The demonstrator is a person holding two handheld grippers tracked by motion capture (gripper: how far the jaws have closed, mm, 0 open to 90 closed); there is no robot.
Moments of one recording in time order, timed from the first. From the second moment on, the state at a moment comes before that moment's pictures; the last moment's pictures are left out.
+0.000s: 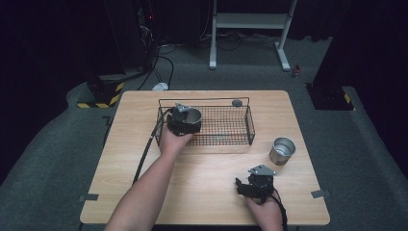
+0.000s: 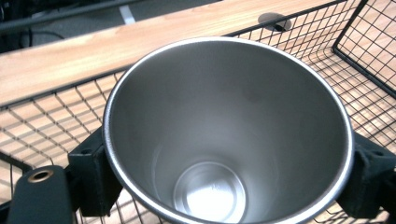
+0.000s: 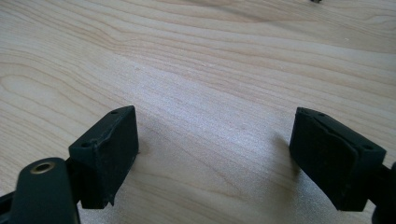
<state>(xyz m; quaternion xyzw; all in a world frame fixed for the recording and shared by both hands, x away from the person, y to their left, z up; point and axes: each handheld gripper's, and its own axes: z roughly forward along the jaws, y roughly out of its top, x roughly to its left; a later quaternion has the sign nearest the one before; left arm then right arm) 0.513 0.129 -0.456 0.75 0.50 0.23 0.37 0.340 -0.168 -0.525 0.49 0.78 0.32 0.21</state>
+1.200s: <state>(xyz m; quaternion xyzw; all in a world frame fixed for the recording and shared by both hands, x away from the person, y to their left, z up) 0.519 0.127 -0.459 0.76 0.51 0.22 0.35 0.340 -0.169 -0.525 0.49 0.78 0.32 0.21</state>
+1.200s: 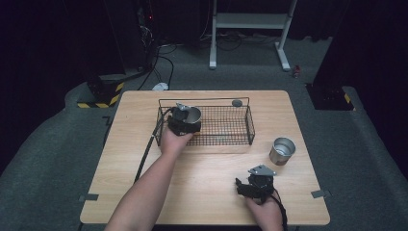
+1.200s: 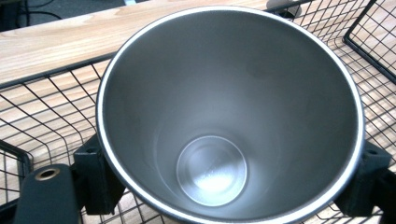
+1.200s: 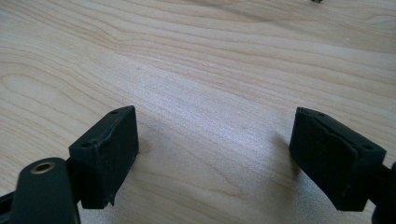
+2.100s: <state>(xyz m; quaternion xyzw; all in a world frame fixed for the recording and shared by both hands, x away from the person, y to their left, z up) 0.501 0.145 -0.433 0.74 0.51 0.20 0.39 0.340 -0.169 -0.525 0.49 0.78 0.32 0.21</state>
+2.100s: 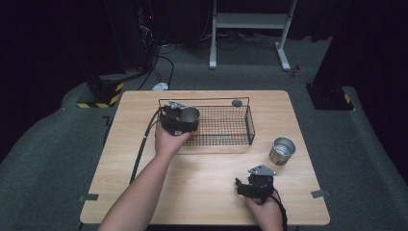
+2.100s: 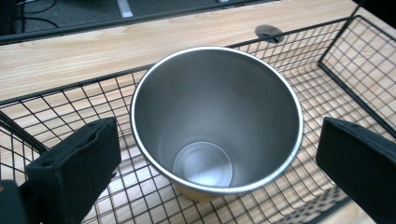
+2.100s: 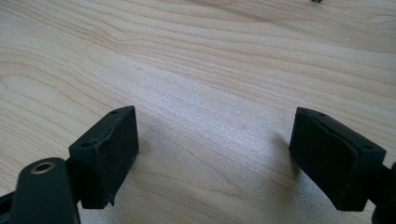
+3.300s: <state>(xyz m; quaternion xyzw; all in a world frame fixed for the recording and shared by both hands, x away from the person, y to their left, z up) 0.435 0.180 -0.440 0.75 0.49 0.20 0.40 0.340 -0.168 -0.525 0.49 0.78 0.32 0.21</state>
